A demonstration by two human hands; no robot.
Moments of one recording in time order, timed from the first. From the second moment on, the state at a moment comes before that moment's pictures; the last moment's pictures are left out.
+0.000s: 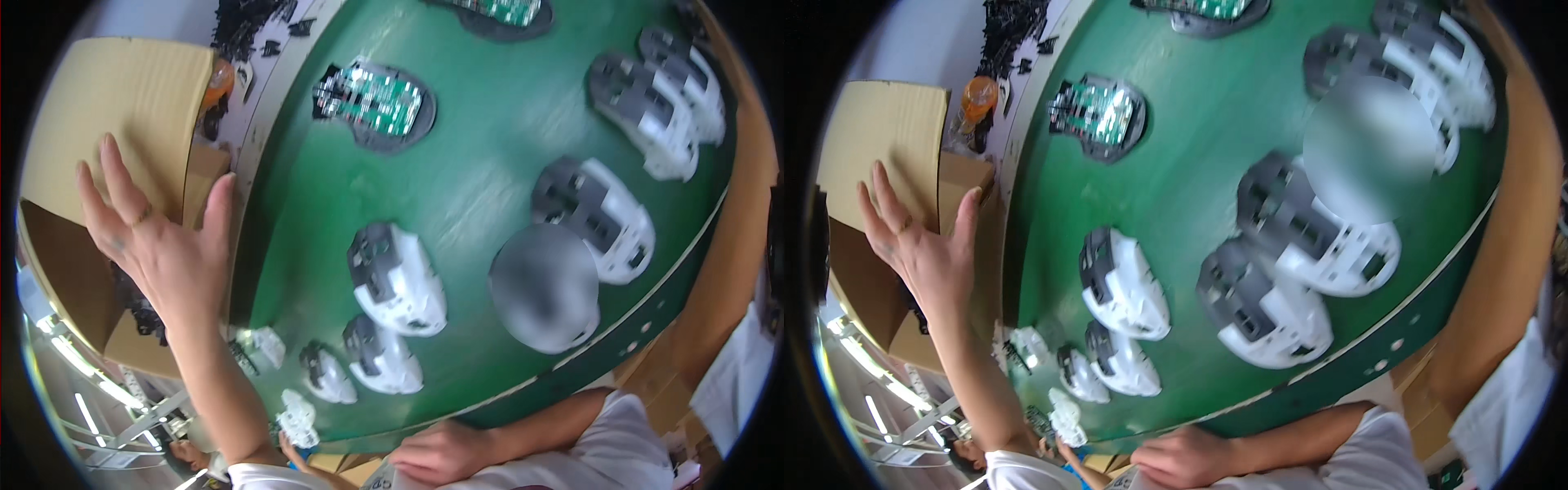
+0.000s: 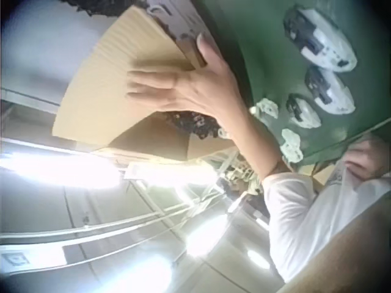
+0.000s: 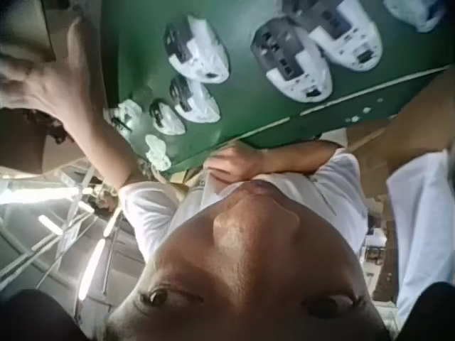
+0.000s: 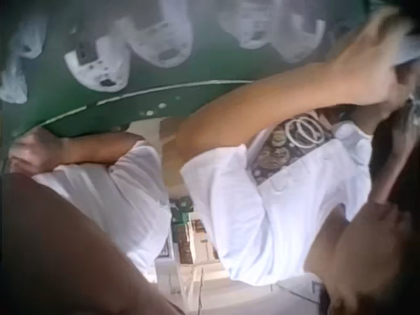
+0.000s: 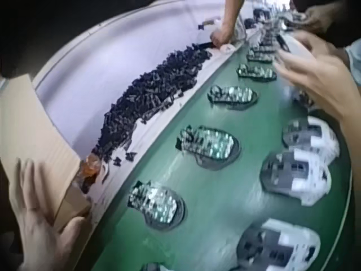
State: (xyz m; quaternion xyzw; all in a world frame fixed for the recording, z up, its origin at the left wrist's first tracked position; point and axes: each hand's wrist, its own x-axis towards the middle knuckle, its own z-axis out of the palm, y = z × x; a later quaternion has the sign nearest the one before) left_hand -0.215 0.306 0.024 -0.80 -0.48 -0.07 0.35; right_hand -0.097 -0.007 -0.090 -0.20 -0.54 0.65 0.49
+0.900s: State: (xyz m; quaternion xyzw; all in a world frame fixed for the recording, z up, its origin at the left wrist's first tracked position) left_hand -0.291 0.238 0.030 -0.80 -0.44 -0.40 0.07; right_hand -0.106 -0.009 -0.067 -0.23 -0.53 0.74 0.35
